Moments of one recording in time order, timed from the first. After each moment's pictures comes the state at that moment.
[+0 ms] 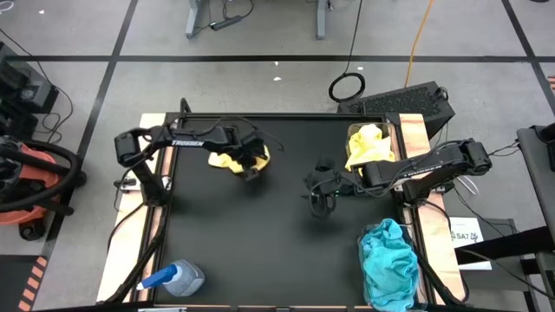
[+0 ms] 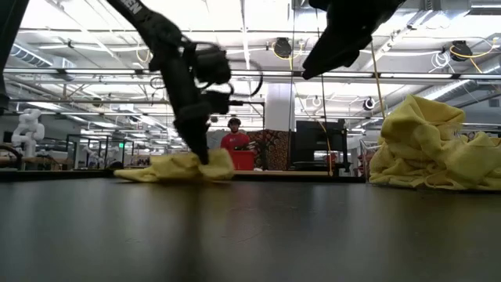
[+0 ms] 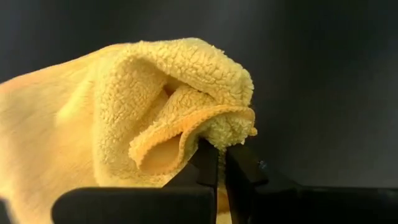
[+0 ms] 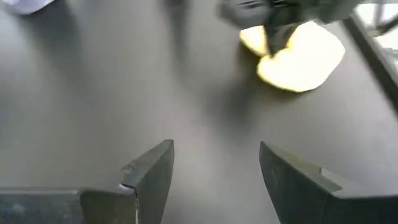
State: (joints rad) left arm 0.39 1.72 1.06 -0.53 0.07 0.07; right arm 0.15 1.38 1.02 -0.40 0.26 0.18
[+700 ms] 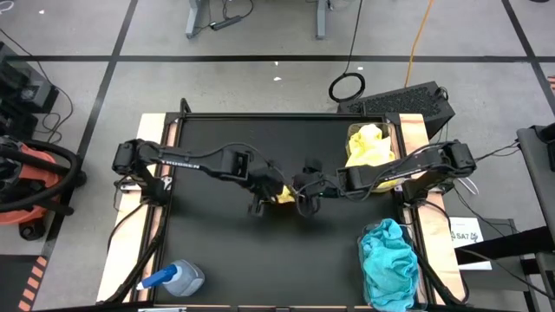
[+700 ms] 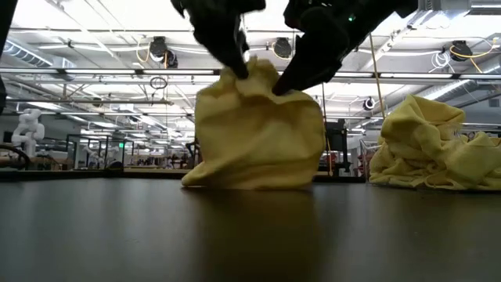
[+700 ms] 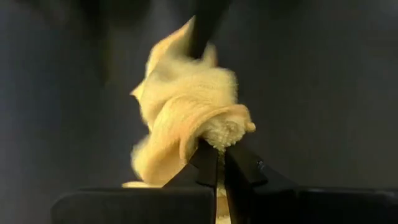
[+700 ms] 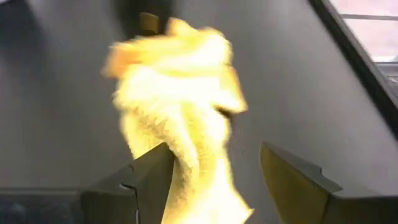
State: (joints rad) left arm -0.03 1.71 1.47 -0.77 0.06 0.17; right arm 0.12 1.54 1.02 -0.20 0.33 0.12
